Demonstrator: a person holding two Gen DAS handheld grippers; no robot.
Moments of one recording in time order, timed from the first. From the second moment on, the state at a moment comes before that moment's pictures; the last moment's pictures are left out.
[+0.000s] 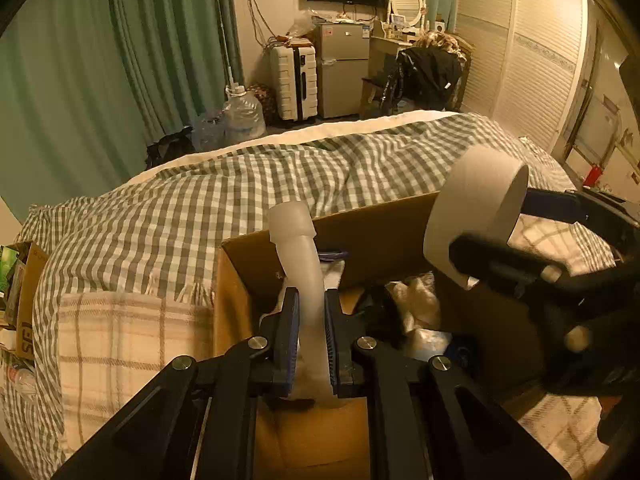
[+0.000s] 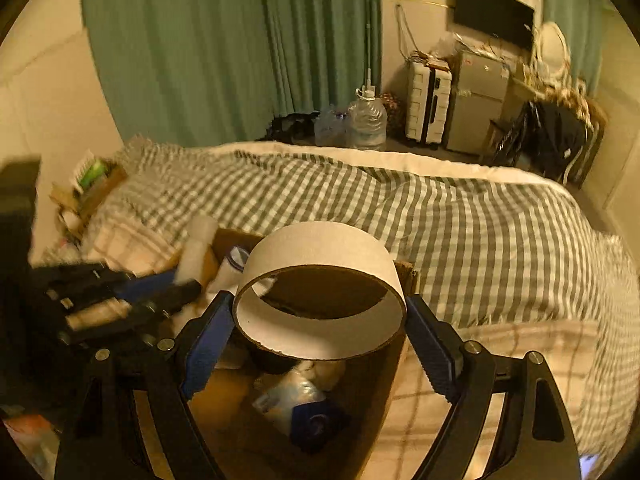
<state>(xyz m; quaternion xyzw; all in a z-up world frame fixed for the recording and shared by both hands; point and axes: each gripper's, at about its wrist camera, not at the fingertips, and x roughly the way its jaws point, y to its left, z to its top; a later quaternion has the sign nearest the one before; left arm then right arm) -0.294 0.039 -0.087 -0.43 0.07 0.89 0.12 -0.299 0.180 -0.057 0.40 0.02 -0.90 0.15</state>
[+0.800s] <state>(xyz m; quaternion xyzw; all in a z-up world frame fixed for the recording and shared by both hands) -0.135 -0.027 0.052 -0.32 0.05 0.95 0.05 -0.117 0.209 0.100 0.29 0.07 -0.95 0.06</state>
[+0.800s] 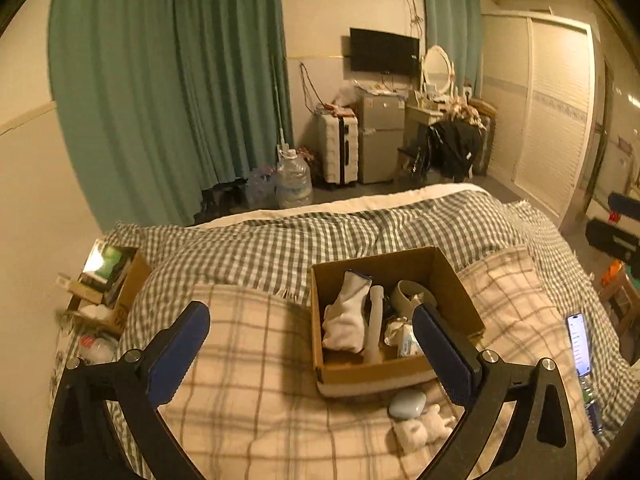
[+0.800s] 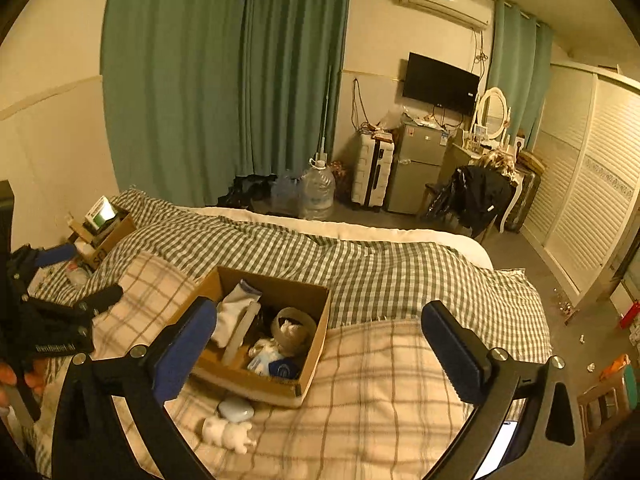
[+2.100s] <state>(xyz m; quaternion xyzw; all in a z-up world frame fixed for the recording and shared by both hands) -0.104 -0.050 -0.118 -0.39 0.03 0.92 -0.04 -0.133 0.112 -0.166 0.49 0.09 -0.86 0.14</state>
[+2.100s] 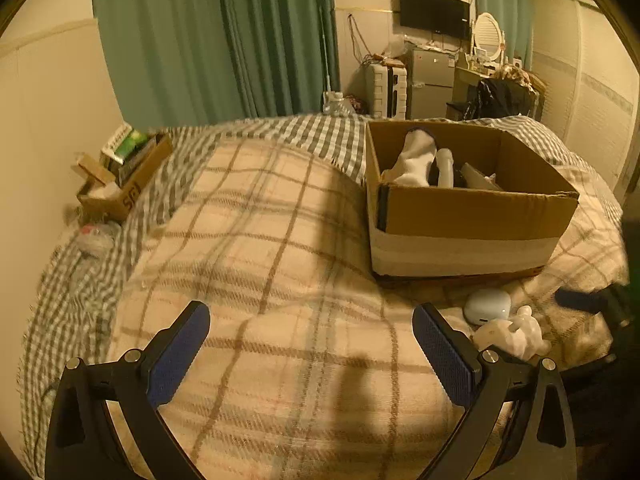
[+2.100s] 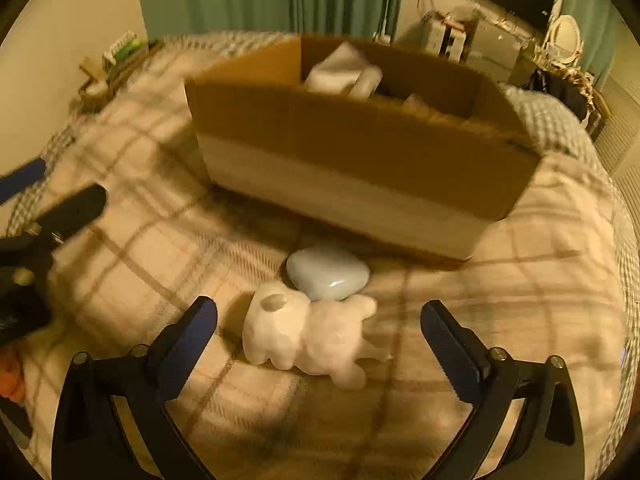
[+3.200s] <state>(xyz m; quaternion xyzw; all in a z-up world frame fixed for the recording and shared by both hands) -0.163 0.077 -0.172 -0.48 0.06 0.87 0.05 -0.143 0.206 -0.123 0.45 0.10 -0.88 0.07</state>
